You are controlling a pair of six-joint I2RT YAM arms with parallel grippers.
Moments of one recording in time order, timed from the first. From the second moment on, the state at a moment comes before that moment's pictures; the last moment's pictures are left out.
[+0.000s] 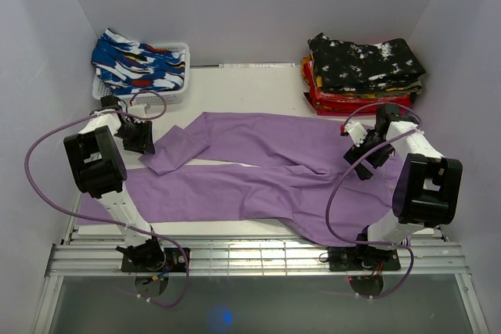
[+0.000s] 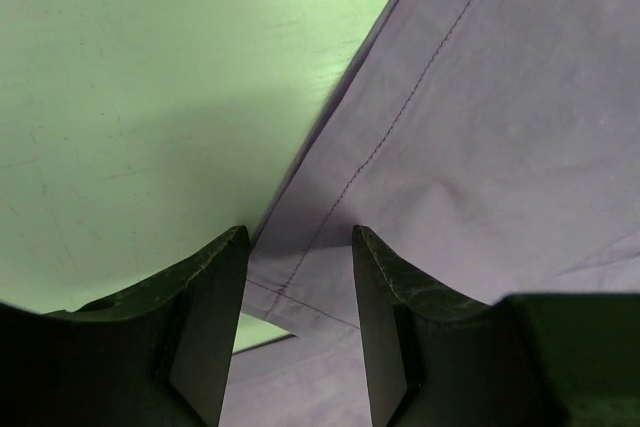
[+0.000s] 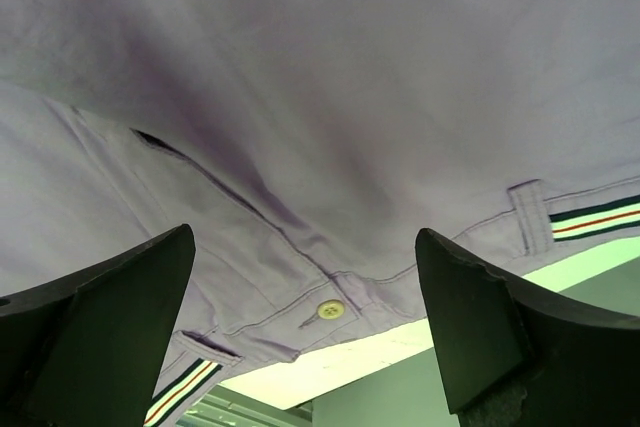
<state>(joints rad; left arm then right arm) 0.32 1.94 1.36 -0.71 0.36 0.40 -0.13 1.58 1.06 -0.88 -0.15 -0.98</state>
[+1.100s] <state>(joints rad) 0.47 2.05 1.56 -0.51 0.00 0.45 -0.13 1.70 1.02 -0.84 0.04 -1.05</state>
